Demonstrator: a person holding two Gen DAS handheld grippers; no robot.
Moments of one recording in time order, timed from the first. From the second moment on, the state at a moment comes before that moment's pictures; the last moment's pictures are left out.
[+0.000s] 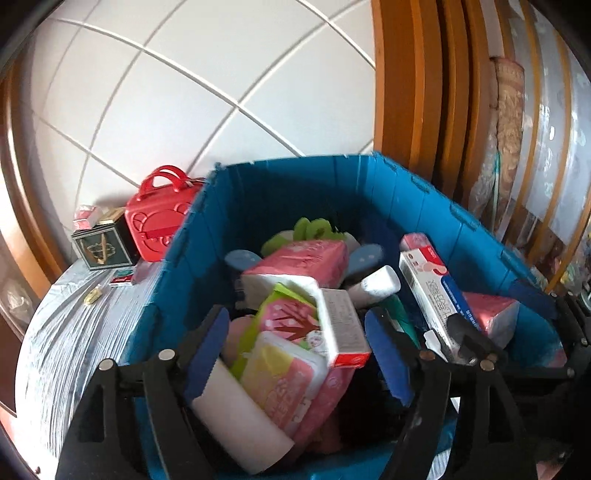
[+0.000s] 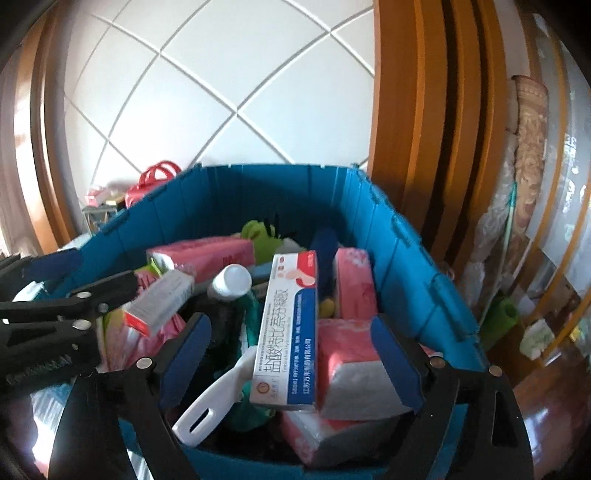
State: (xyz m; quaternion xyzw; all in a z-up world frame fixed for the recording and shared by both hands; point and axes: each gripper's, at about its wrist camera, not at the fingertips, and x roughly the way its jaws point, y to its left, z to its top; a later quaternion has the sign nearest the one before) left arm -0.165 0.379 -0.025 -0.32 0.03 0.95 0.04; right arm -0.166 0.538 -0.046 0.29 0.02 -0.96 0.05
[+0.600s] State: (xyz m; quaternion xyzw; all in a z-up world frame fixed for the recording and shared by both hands) left arm -0.077 0.148 -0.019 -0.27 -0.07 0.96 -0.08; right arm -0.115 0.380 0.006 0.18 0.00 -0.98 0.12
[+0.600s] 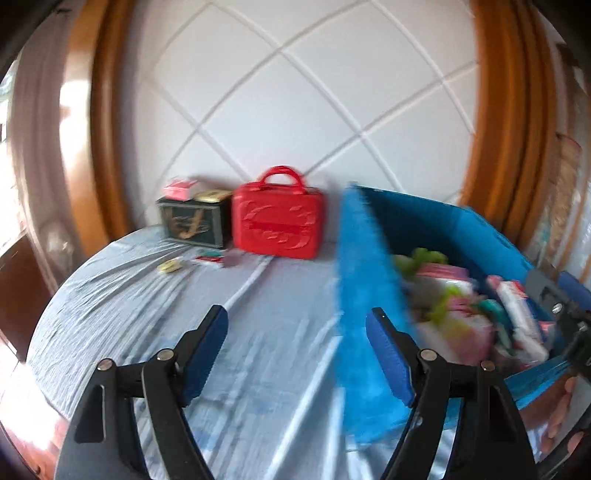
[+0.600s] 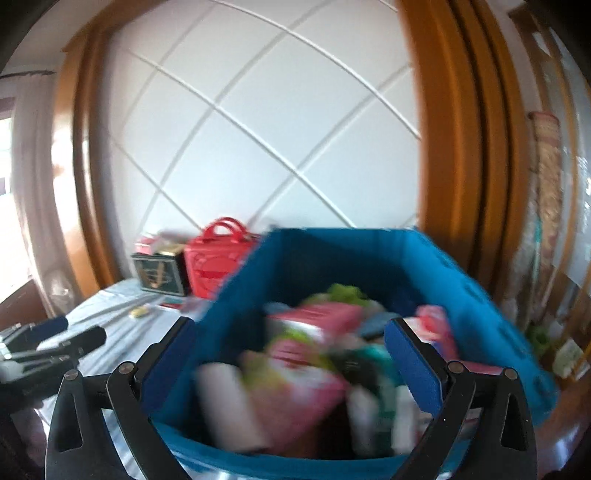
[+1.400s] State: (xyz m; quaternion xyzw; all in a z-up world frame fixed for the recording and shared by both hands) left arm -0.120 -0.220 -0.102 -0.33 -0.10 0.92 -0.17; right arm -0.217 0.025 -0.062 0.27 0.03 -0.95 0.18
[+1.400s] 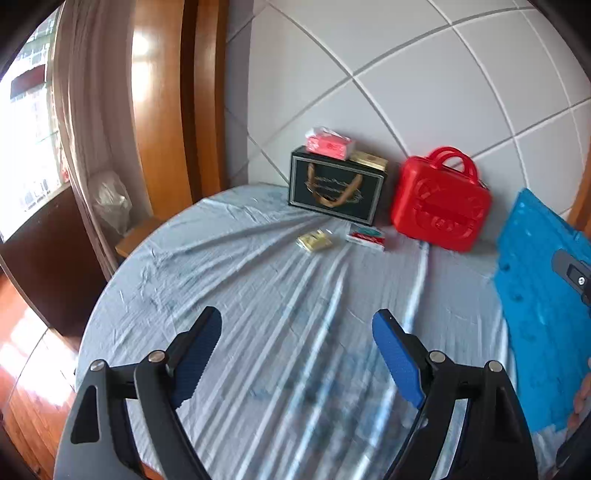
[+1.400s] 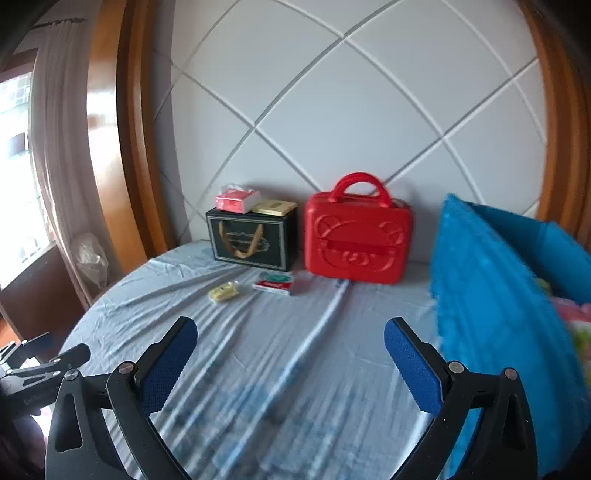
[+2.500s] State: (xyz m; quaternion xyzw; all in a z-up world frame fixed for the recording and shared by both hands) left arm -0.530 -0.306 -0.350 -0.48 0.00 0.88 -0.04; right arm -0.569 -0.111 -0.316 0.44 0.04 -0.88 0.15
